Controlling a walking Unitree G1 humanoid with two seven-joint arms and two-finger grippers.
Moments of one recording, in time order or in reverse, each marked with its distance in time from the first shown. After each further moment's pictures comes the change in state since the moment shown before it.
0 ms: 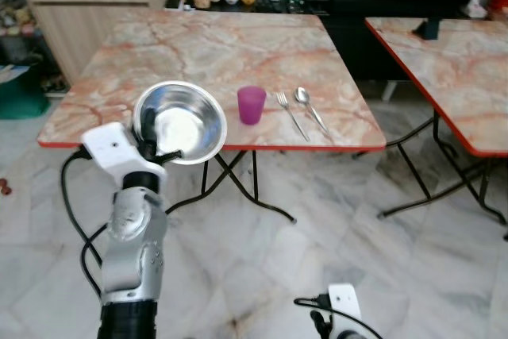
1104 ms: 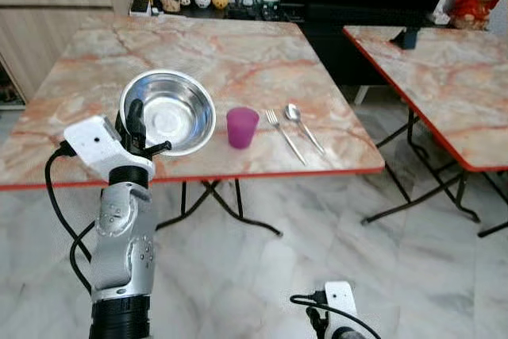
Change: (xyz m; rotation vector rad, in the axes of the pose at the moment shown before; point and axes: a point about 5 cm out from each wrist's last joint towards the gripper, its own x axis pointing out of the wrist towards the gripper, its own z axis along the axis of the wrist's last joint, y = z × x) left arm 0.001 0.006 0.008 -0.062 -0.036 0.041; right arm 0.001 0.002 0.004 0.003 -0.010 -0.001
